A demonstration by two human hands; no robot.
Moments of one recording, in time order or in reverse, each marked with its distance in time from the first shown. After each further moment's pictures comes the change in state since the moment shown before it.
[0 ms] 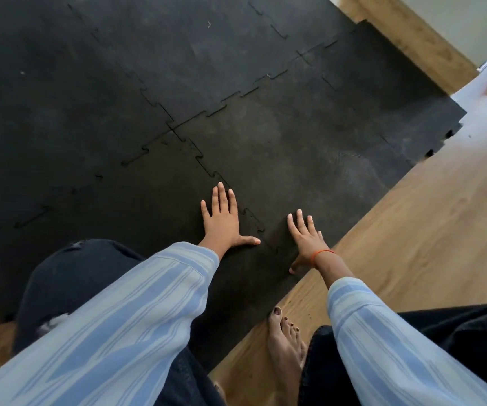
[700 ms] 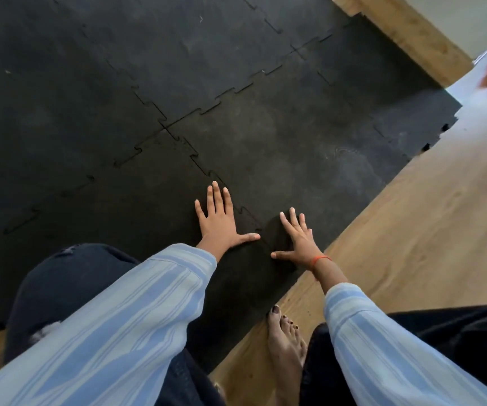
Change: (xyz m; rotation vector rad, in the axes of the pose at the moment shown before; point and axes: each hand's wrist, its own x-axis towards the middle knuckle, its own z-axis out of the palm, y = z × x) left_hand 0.000 -0.001 0.006 -0.002 0.058 -0.034; right_hand 0.009 -0.003 0.017 0.293 0.165 -0.091
